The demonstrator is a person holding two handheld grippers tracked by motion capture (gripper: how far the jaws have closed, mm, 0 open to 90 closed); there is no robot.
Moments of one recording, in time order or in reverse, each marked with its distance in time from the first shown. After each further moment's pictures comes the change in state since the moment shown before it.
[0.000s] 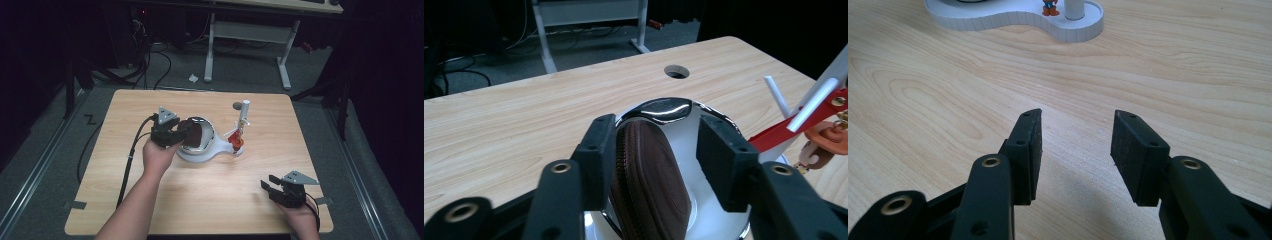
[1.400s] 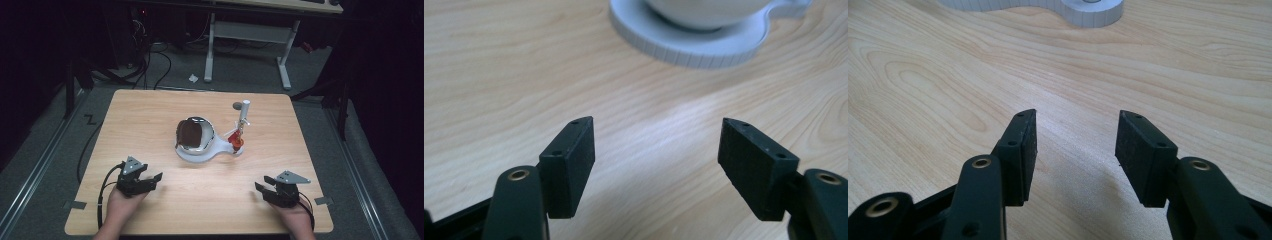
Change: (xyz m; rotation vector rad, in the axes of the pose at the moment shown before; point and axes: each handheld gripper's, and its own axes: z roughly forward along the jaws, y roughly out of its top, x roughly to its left) left arm 0.038 -0.142 -0.078 0.197 -0.012 0.002; right arm 0.007 -0.002 0.016 0.040 0.018 -0.040
